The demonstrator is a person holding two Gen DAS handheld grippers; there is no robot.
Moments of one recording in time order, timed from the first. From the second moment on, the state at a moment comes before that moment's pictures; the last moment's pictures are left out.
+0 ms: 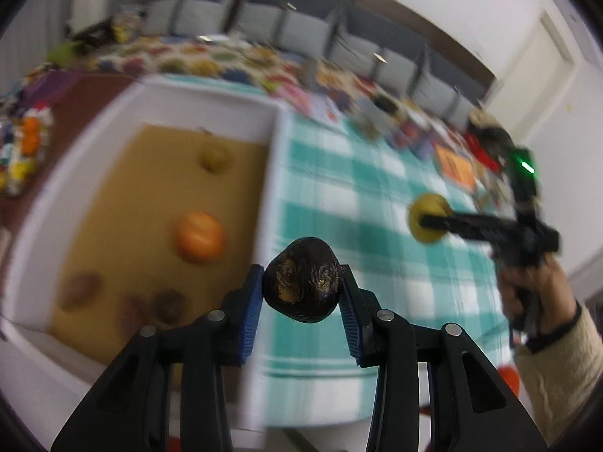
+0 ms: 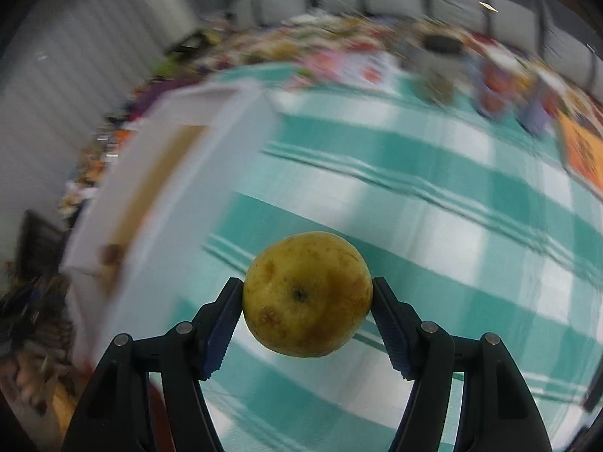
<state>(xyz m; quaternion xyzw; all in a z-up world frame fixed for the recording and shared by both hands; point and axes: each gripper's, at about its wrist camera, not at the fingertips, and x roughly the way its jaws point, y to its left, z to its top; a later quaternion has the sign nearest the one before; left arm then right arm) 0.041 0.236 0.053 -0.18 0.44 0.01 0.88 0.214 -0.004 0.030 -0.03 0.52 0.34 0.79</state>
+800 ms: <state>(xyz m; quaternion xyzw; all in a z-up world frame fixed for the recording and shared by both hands) 0.140 0.380 -0.122 -0.20 0.58 0.19 0.76 0.259 0.272 -0.058 -0.26 0.52 0.35 0.74</state>
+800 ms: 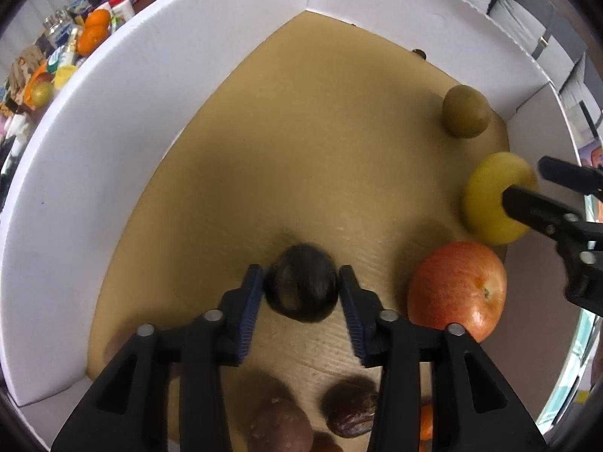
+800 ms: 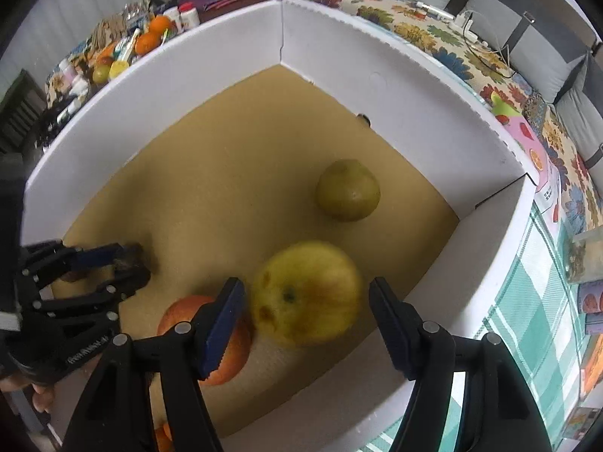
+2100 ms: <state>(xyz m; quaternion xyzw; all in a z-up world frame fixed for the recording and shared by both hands) -0.058 0.299 0.056 -0.13 0.41 0.32 0.85 0.031 0.171 0.095 -0.13 0.43 0.36 0.82</state>
